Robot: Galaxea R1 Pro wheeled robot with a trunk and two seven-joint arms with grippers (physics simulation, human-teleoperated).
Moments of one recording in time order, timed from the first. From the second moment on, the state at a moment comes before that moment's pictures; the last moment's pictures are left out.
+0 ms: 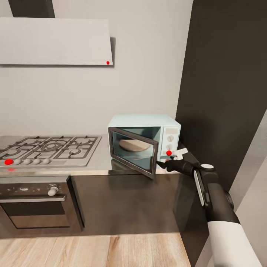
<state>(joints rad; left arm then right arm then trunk) 0.00 -0.01 0.03 -0.05 0.07 -0.02 0.00 -0.68 0.01 -0.13 -1.35 0.26 0.66 0.72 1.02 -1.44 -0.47</state>
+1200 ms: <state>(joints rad) 0.00 -0.01 0.03 -0.05 0.07 -0.02 0.00 -0.68 -0.03 -0.17 -1.35 0.23 0.57 0.57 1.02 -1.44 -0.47</state>
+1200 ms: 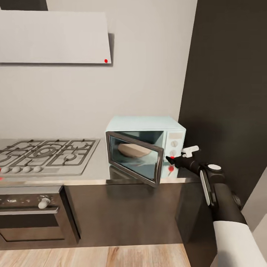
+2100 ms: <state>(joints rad) 0.00 -0.01 0.03 -0.05 0.07 -0.02 0.00 -0.61 0.07 -0.13 -1.31 0.23 0.59 0.75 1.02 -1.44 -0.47</state>
